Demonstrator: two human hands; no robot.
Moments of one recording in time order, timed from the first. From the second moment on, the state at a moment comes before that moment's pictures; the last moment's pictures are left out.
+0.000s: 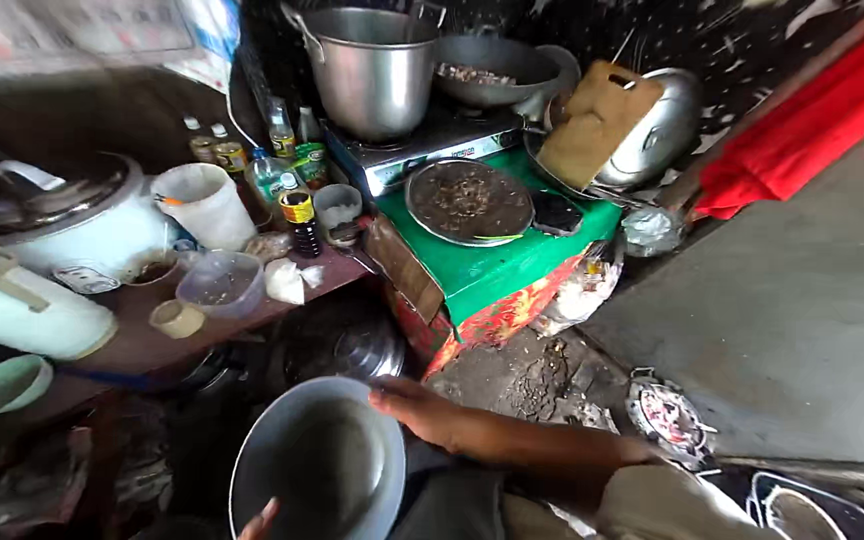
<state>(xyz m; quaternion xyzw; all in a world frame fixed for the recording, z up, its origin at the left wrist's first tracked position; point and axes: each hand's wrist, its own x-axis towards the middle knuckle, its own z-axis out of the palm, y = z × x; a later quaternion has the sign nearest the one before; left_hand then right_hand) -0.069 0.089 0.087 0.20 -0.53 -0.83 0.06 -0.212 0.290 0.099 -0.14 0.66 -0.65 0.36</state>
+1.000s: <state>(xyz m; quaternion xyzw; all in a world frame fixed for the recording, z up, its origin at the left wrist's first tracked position) -0.335 0.348 0.022 0.24 -0.48 -0.83 -0.16 -0.554 0.538 0.172 -0.43 0.90 0.05 -0.05</state>
